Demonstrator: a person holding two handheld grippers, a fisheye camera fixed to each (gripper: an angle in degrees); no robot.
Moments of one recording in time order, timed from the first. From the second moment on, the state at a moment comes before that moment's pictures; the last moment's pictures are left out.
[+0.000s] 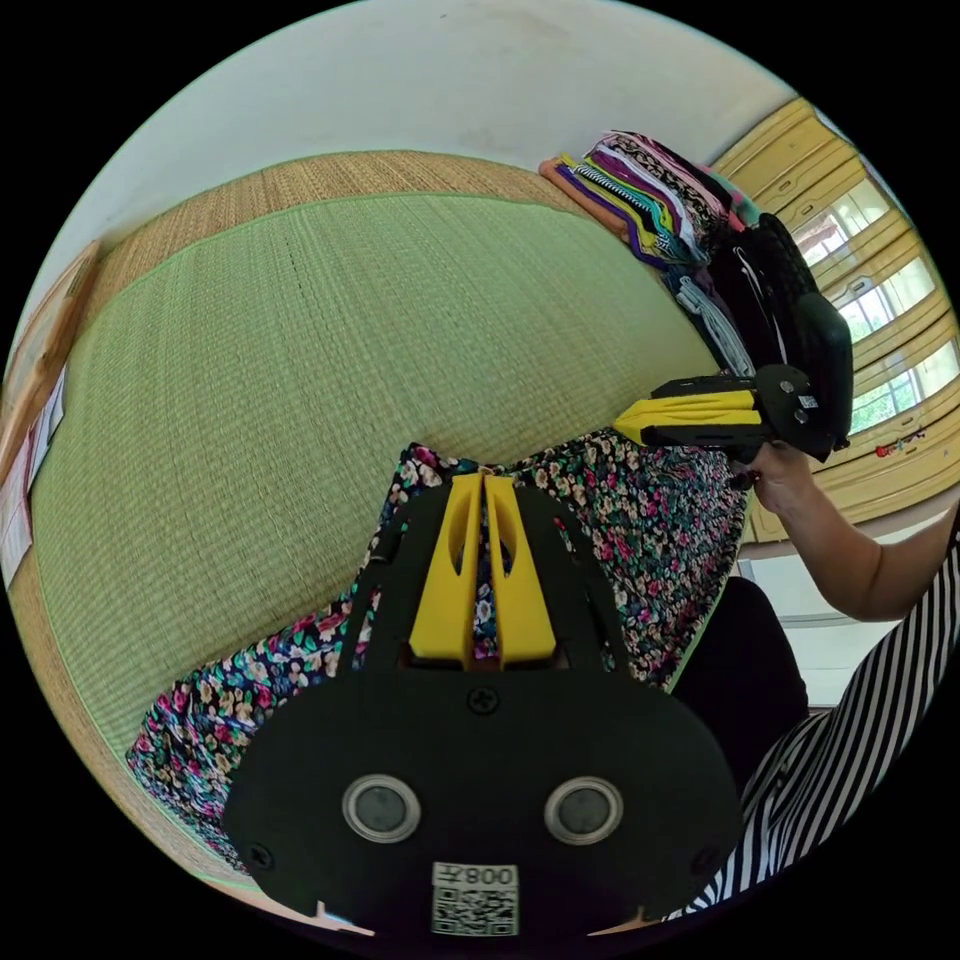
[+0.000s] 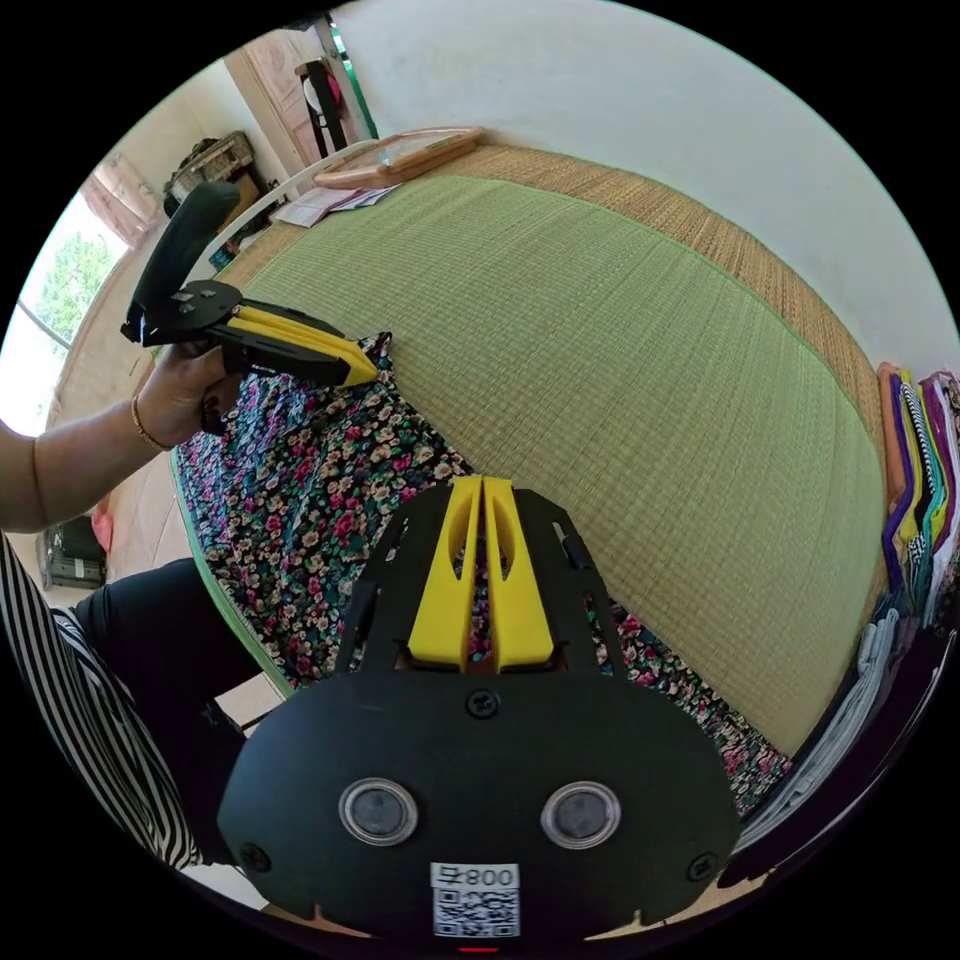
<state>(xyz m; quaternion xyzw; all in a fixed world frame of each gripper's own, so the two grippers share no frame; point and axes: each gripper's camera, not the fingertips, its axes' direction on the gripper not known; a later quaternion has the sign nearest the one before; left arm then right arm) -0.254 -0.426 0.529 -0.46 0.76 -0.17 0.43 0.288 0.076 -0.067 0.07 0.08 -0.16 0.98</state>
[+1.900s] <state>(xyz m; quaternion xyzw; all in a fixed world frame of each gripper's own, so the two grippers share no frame) -0.239 -0.475 0.487 -0.39 0.81 -0.16 0.41 0.420 0.154 -0.064 0.13 0.06 0.08 0.99</state>
